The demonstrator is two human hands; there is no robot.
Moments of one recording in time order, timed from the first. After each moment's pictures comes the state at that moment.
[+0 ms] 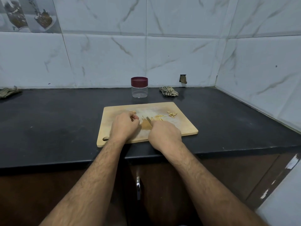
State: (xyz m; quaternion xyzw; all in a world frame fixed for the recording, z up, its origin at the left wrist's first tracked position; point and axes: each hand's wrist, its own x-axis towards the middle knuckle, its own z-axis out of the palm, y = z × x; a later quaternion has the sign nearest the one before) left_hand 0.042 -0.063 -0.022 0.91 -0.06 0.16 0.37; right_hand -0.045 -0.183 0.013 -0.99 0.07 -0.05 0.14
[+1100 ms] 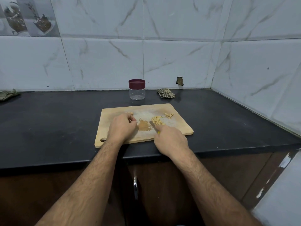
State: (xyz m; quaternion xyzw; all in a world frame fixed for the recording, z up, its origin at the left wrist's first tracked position) left_hand 0.038 -0.064 -0.020 0.92 -0.06 0.16 0.35; right_hand -0.067 -0.208 0.005 -0.98 0.07 -0.07 0.20
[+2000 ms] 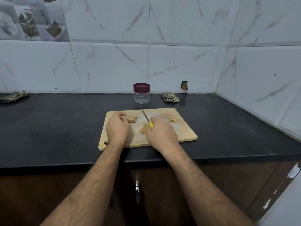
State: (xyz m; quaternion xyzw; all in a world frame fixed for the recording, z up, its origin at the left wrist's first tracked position) left_hand 0.045 -0.054 -0.026 0.84 0.07 0.26 0.46; right_hand -0.036 -0.185 0.011 -0.96 0.03 -0.13 0.25
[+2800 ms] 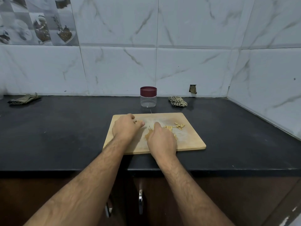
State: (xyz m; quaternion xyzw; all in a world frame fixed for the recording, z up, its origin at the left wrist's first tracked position) left_hand 0.077 -0.055 -0.016 0.94 0.04 0.16 0.31; right_hand -0.002 -0.174 -0.018 -0.95 0.05 -0.23 0.20
